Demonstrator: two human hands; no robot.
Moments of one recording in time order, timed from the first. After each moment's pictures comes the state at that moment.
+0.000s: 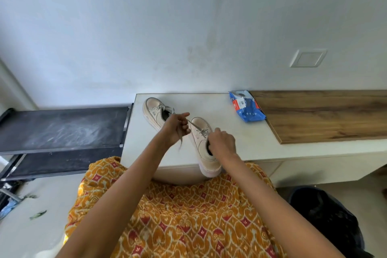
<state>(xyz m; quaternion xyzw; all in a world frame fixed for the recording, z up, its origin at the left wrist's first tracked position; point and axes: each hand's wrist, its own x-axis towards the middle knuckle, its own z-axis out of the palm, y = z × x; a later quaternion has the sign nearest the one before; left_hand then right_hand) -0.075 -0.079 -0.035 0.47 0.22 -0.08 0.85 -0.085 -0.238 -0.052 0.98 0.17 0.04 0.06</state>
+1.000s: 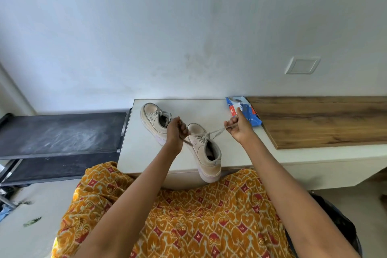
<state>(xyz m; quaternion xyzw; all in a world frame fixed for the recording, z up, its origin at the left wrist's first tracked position) -0.055 -0.100 -0.063 0.40 0.18 0.04 0.90 -0.009 -0.290 -0.020 0.46 -0.19 -0.09 -0.86</state>
